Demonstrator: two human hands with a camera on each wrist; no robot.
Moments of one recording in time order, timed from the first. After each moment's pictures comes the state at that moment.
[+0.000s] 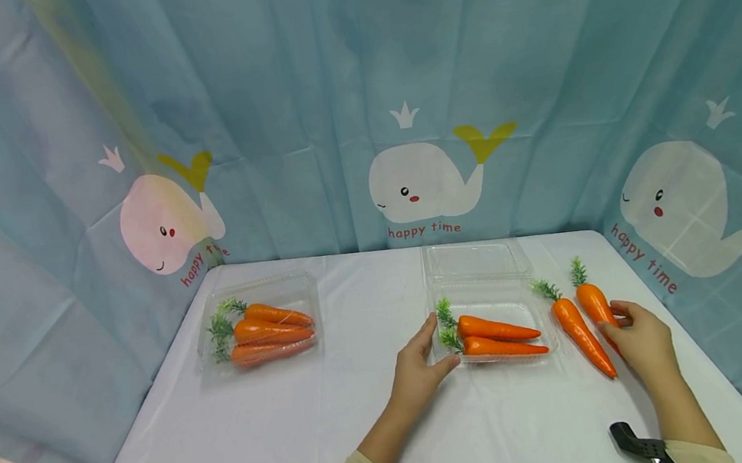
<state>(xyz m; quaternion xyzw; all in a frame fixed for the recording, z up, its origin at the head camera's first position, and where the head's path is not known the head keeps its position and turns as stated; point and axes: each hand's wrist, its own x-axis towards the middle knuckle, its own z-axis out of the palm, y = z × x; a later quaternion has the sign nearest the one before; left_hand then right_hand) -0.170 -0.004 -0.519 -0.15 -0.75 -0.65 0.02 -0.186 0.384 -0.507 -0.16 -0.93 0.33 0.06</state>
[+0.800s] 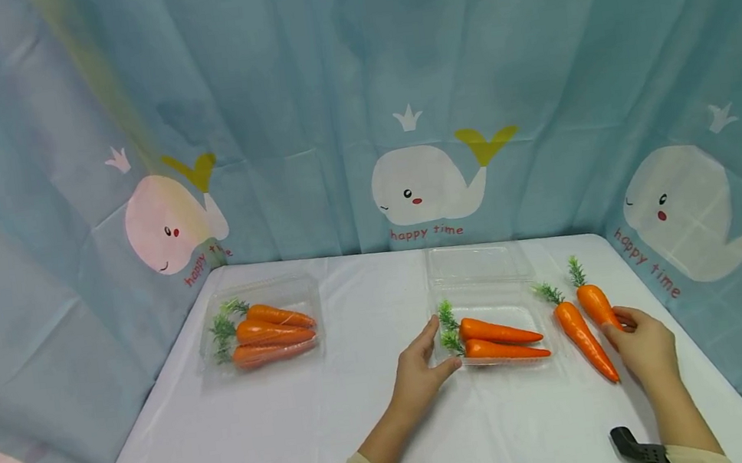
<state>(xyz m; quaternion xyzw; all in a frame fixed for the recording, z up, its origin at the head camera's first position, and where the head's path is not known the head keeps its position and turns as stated) -0.169 -0.004 -0.518 -0.15 -0.75 -0.64 0.02 -0.187 0.383 -0.504 -0.18 -0.92 0.34 0.07</state>
